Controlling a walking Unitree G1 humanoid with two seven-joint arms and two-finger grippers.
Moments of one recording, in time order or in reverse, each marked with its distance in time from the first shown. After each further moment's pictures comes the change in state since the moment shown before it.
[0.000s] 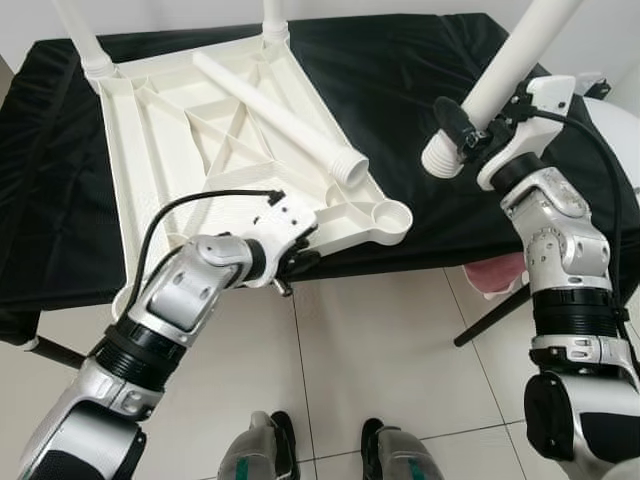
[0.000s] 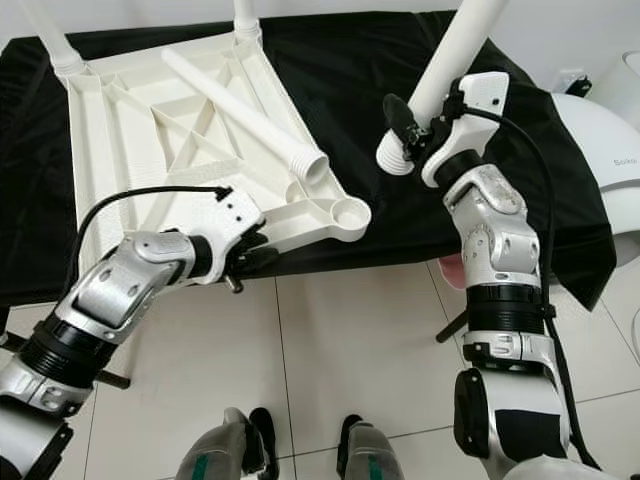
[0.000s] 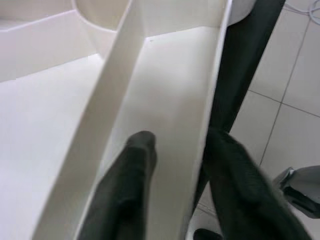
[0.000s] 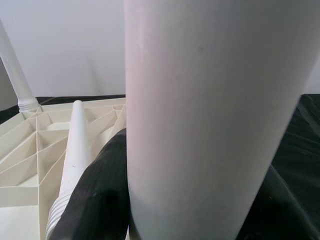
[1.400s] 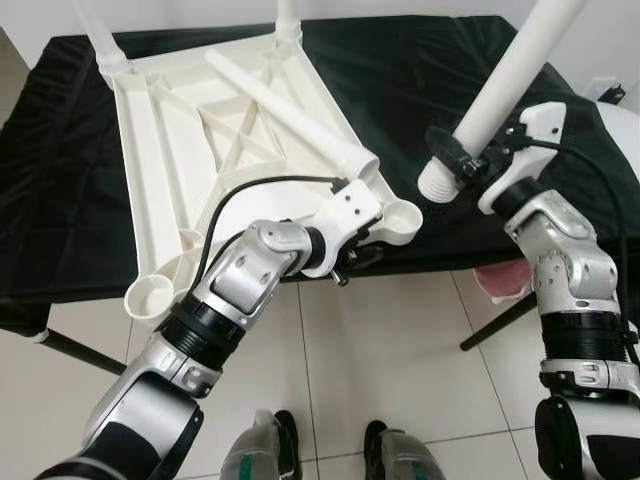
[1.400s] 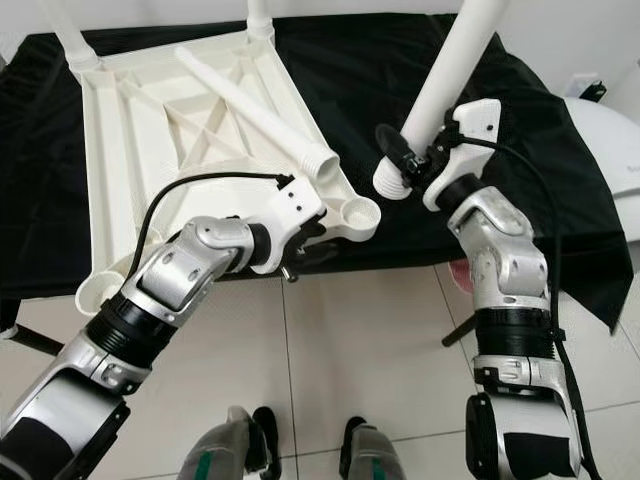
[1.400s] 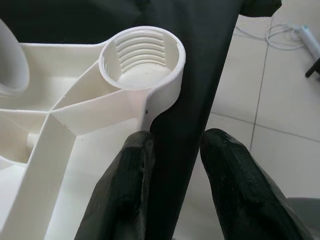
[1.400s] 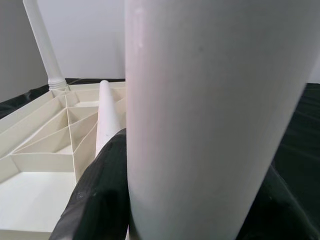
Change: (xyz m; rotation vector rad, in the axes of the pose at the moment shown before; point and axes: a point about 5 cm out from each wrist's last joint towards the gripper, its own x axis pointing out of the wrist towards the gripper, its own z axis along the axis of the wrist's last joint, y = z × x) left arm 0.045 -0.034 0.052 0.062 -0.117 -0.145; right arm -0.021 0.001 -0.011 -0.010 0.052 0.078
